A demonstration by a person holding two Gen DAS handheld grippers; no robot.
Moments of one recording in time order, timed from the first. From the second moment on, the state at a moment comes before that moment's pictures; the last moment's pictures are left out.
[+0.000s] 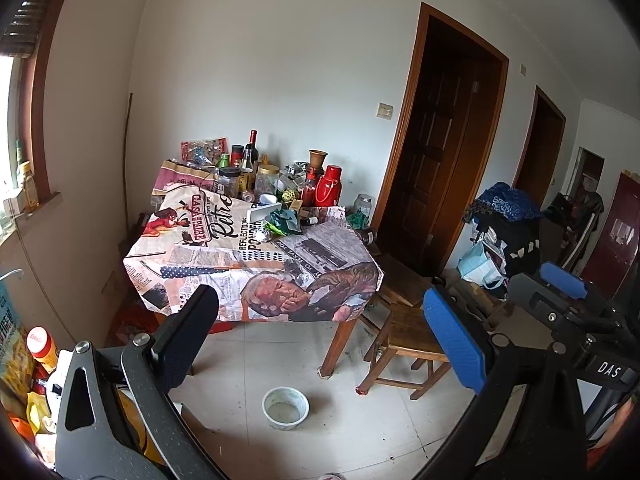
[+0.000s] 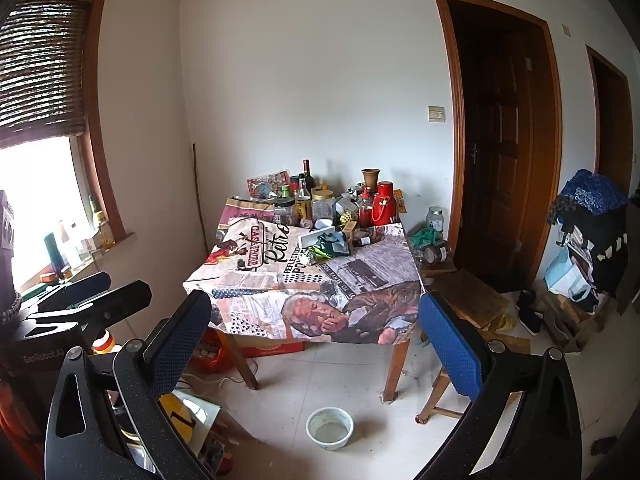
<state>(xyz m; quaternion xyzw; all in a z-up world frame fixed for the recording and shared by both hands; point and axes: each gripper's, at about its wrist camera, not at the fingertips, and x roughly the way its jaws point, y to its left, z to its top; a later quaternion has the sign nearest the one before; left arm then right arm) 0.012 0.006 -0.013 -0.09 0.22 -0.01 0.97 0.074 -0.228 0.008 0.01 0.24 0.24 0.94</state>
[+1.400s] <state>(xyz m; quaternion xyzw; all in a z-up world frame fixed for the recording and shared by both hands) 0.016 0.016 -0.011 -0.09 0.23 0.00 0.97 0.080 -0.209 0.007 0.00 0.25 0.25 0.94</state>
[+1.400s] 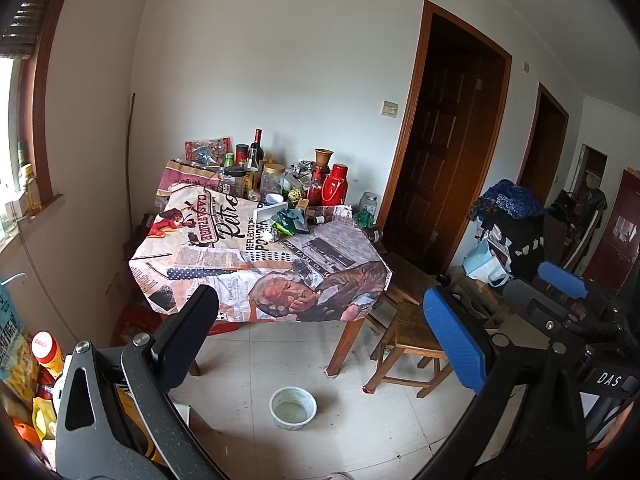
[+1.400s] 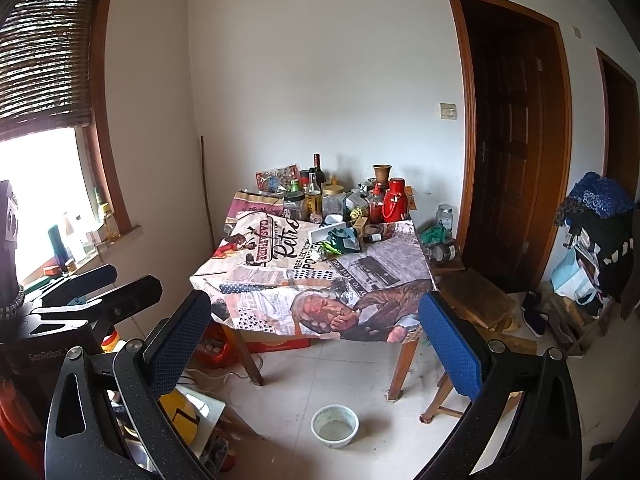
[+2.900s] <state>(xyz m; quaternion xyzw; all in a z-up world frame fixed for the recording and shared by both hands) 0.302 0.040 -0.055 -0.13 0.29 0.08 0.95 0.309 -0.196 -0.043 -0.02 0.30 0.23 0.92</state>
